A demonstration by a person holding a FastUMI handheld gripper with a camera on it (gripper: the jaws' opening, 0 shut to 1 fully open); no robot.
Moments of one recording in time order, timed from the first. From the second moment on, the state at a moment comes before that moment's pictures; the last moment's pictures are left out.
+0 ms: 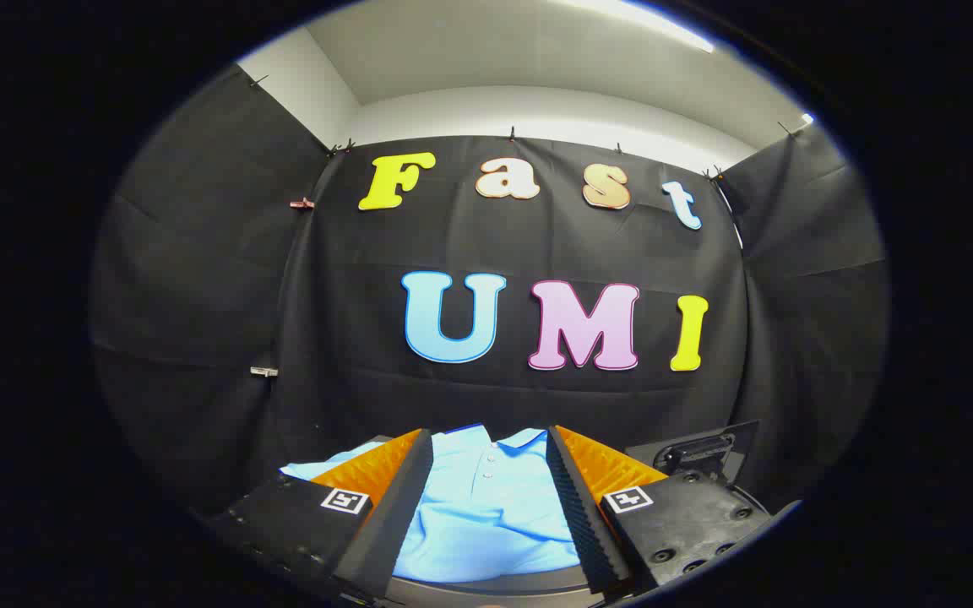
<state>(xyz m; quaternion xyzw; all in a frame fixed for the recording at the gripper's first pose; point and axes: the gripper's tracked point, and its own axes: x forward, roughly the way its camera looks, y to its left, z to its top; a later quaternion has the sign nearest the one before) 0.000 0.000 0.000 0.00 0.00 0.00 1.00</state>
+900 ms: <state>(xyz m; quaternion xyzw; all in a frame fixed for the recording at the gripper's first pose) 0.022 0.017 0.005 0.02 0.01 0.04 1.00</state>
